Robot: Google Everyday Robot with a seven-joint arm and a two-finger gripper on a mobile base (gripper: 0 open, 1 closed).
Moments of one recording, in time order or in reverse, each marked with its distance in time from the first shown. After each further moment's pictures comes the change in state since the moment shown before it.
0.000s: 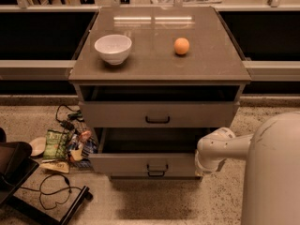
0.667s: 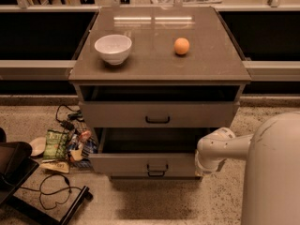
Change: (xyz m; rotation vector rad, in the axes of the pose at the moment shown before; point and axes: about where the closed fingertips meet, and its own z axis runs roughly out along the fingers) arm 0.000 0.000 0.000 0.000 0.000 0.000
